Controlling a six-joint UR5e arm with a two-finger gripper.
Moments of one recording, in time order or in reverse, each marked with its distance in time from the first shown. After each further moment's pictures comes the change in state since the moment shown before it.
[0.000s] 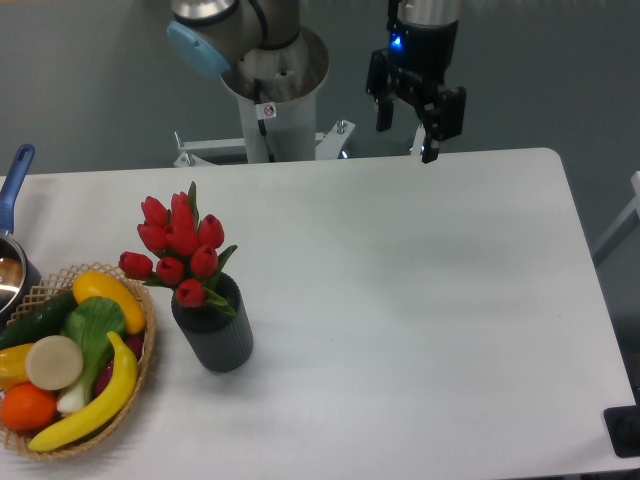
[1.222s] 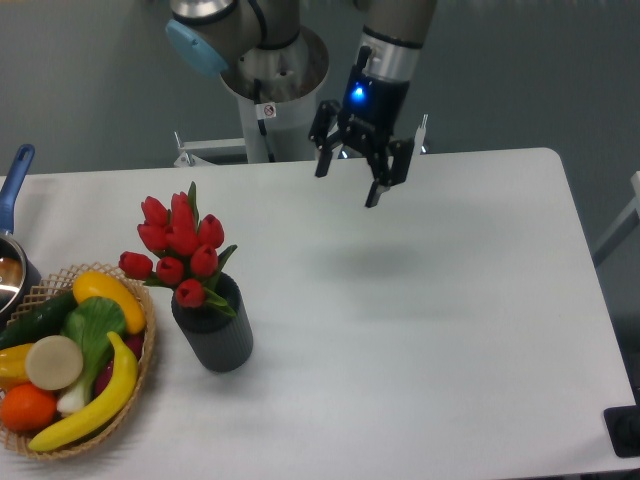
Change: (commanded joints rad) arm -0.054 -0.032 -0.275 0.224 -0.396 -0.256
